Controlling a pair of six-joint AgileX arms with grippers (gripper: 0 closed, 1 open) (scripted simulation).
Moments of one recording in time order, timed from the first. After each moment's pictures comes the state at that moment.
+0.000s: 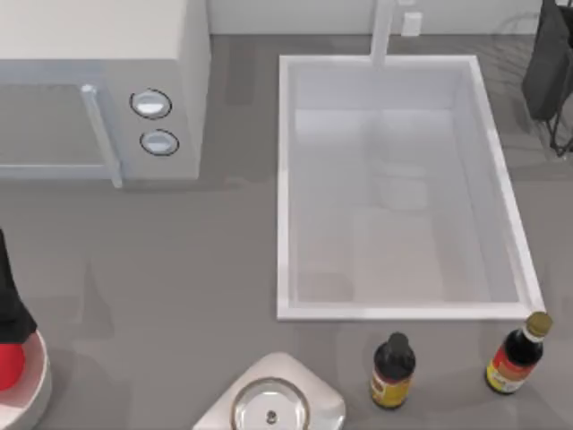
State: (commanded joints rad) left arm 0.00 0.00 0.00 0.00 0.00 0.00; right arm 0.00 0.00 0.00 0.00 0.00 0.00
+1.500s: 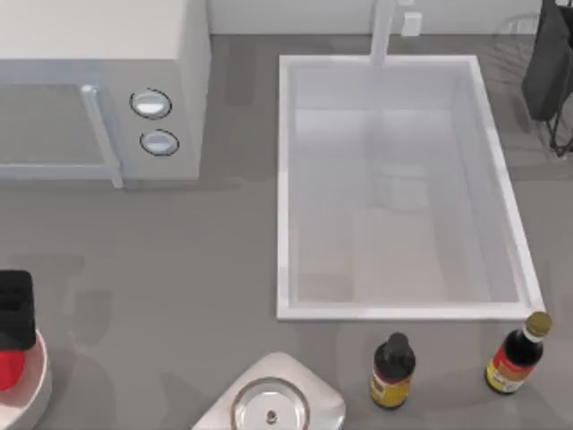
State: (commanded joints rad) left arm 0.02 0.66 0.44 -0.55 0.00 0.03; right arm 0.00 0.00 0.00 0.00 0.00 0.00
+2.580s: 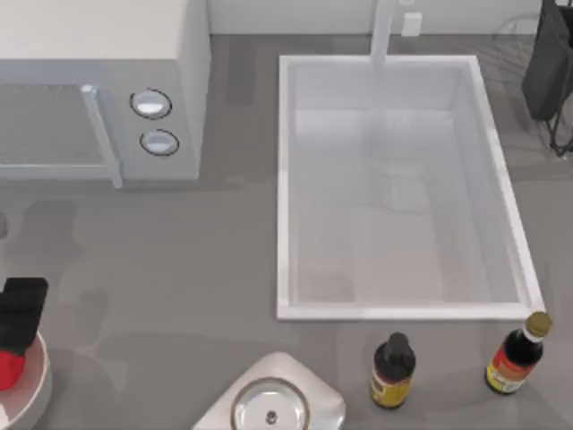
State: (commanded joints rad) left arm 0.03 1.36 0.86 -1.07 0.00 0.05; right arm 0.00 0.00 0.00 0.00 0.00 0.00
